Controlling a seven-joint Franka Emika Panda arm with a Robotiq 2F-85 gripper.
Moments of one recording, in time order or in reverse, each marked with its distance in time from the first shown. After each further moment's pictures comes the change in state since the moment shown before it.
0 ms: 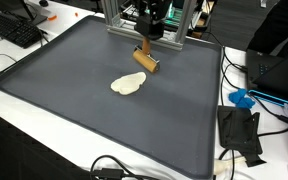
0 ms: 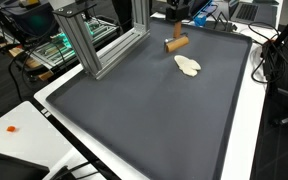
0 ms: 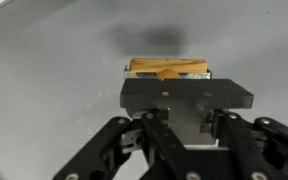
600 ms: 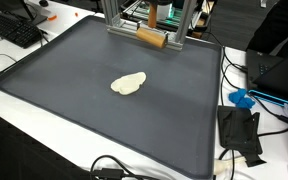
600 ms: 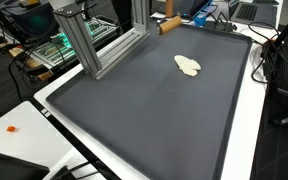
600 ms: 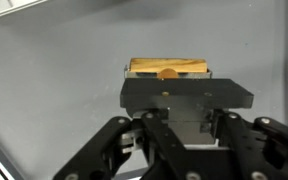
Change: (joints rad) arm -0.006 -0.257 0.019 -0.113 0.033 -0.093 -0.168
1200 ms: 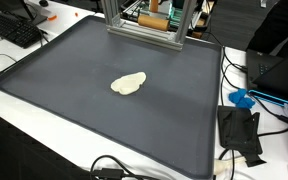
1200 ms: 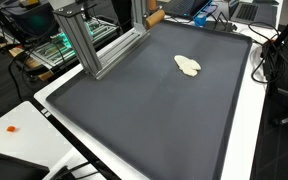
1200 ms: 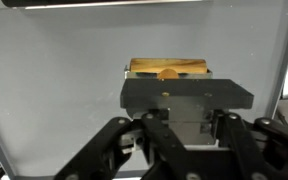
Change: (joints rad) arm -0.011 -0.239 0.000 -0.191 0.026 -0.029 -0.261
